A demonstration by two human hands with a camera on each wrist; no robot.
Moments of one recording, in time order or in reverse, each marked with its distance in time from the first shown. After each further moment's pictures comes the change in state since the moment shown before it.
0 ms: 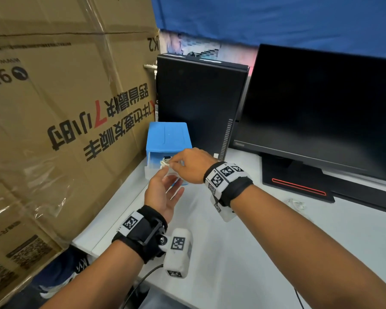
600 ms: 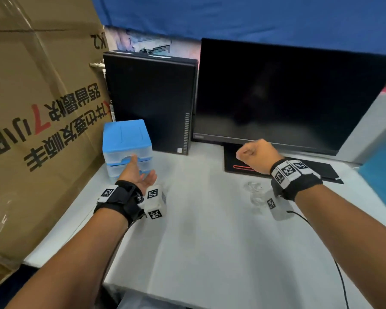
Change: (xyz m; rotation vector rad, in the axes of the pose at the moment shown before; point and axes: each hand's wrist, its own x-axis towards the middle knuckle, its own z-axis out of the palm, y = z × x) left_hand 0.048 0.001 0.047 0.038 0.105 -0.134; right_hand -0.153 0.176 -0.064 0.237 0.262 0.582
